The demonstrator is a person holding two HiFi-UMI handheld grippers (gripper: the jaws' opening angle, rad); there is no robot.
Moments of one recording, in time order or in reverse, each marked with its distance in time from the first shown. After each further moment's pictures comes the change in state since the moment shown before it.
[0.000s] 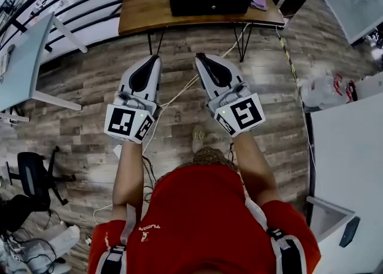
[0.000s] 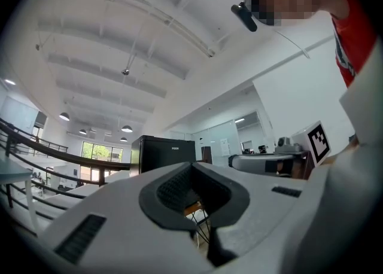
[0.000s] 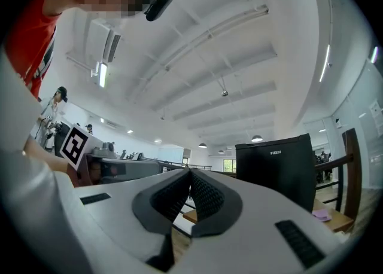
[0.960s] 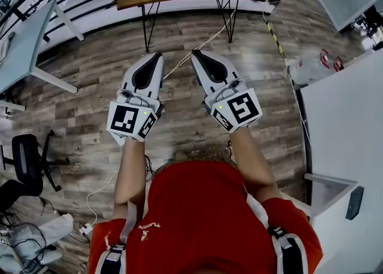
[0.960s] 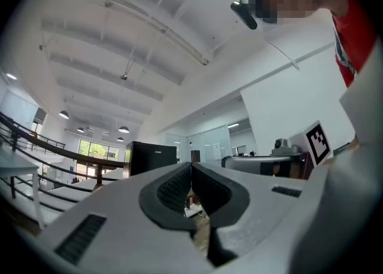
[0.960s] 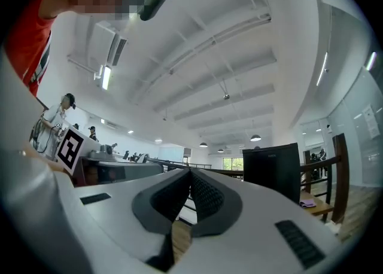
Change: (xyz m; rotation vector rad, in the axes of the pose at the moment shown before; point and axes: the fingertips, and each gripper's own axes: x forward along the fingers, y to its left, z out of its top) left arm -0.172 -0.158 0.042 -0.022 -0.029 -0.032; right arm -0.168 0.151 0.061 0.014 0.010 -0.012
